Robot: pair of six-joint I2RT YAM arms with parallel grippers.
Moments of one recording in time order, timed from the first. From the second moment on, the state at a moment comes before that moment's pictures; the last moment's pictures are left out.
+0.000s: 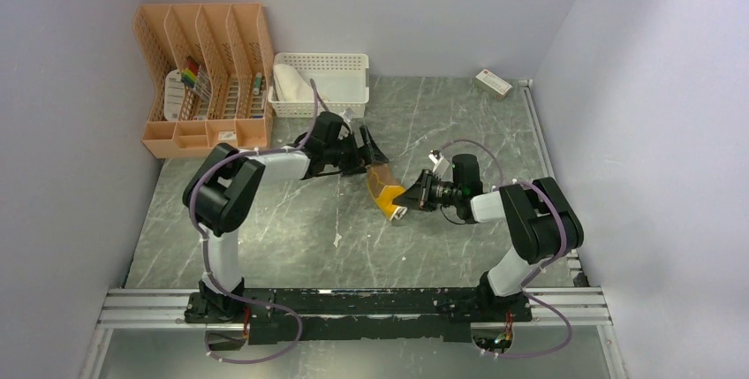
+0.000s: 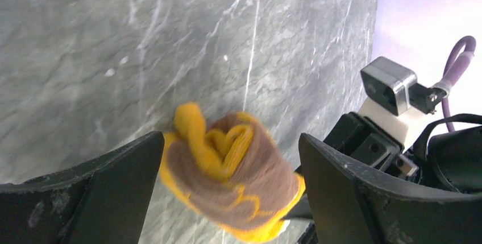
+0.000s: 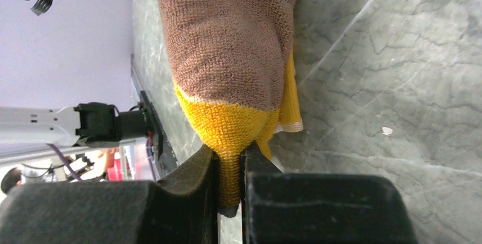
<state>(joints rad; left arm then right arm) -0.57 1.92 1.08 0.21 0.39 -0.85 0.23 1.63 0.46 0.52 -0.83 0.65</state>
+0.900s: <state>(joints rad) -0.42 1.77 1.06 -0.14 0.14 -0.82 0.21 1.60 0.51 0.36 -0.81 0.56</state>
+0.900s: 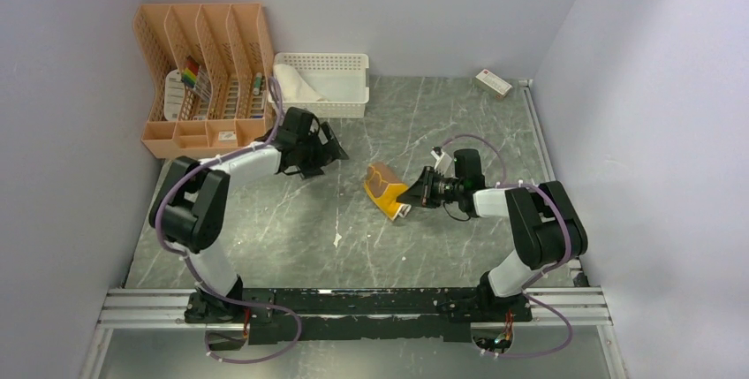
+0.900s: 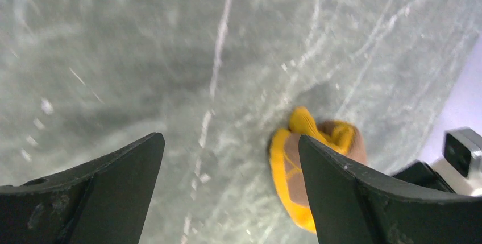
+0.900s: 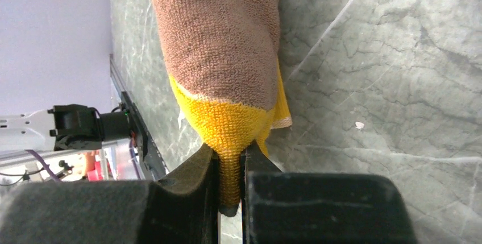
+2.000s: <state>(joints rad) -0.80 1.91 1.02 0.19 0.11 -1.35 0.21 1.59 0.52 0.31 -0.78 0.48</state>
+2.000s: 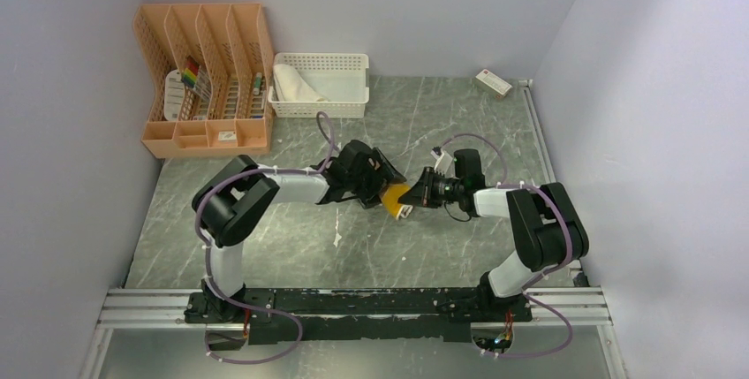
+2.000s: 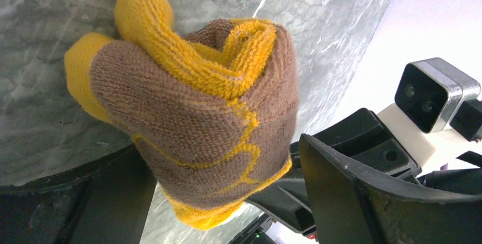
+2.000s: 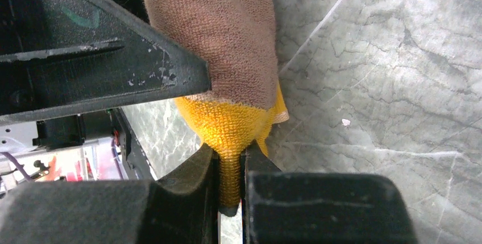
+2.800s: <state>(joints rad) -0.73 2.07 1.38 -0.02 0.09 -1.05 0.23 1.50 0.65 0.07 -0.75 0.35</state>
